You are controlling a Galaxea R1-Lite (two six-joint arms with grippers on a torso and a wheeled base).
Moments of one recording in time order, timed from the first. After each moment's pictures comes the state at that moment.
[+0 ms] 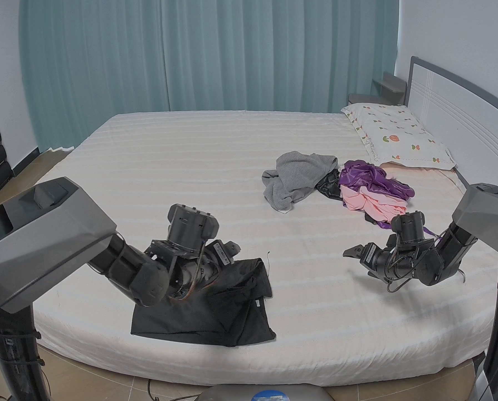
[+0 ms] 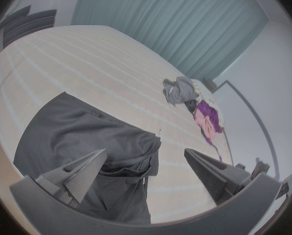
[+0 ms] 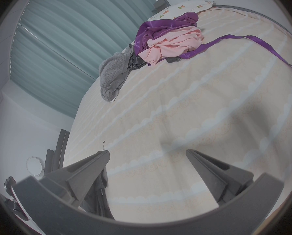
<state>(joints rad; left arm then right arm) -0.54 2.18 -1.03 -0.49 0.17 -0.89 0.18 2.29 -0.90 -0.68 0.17 0.72</state>
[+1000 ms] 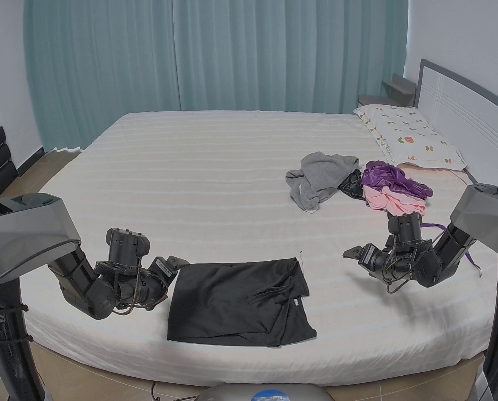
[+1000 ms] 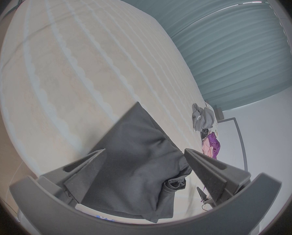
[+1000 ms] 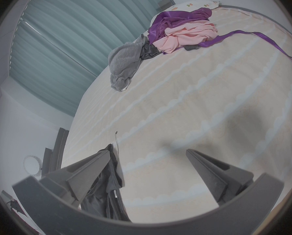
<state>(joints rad) -0.28 2.18 -0.69 -0.78 -0.10 -1.10 0.19 2.29 -0.90 -0.68 0.12 0.71</state>
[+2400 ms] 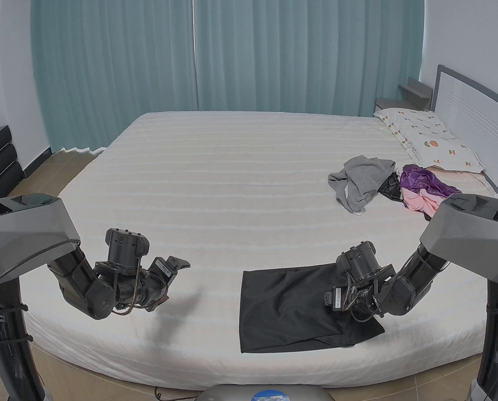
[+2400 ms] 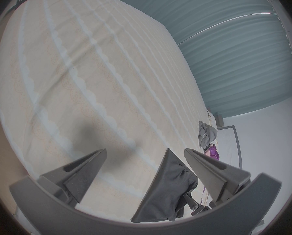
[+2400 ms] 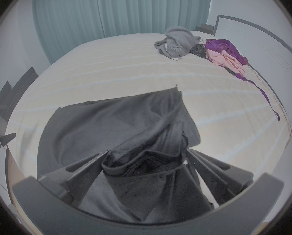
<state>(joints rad) -0.27 2.18 -0.69 -0.78 -0.12 -1.12 0.49 2.28 -0.87 -0.45 -0.36 0.45</state>
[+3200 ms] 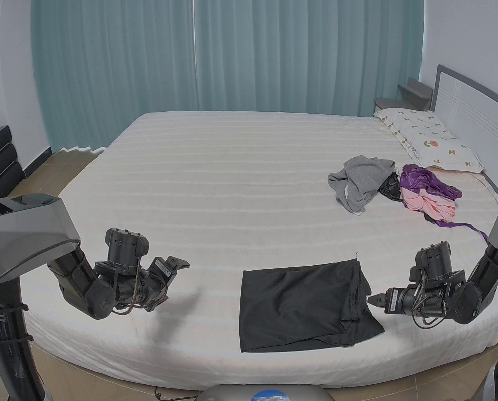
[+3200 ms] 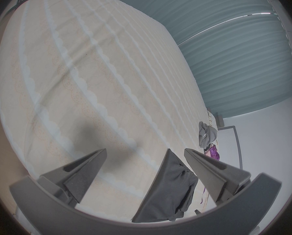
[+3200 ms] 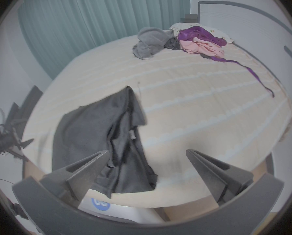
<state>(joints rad) -0.27 2.18 -0.69 -0.78 -0.12 -1.12 0.24 2.02 -0.41 -0.74 -0.07 0.39</state>
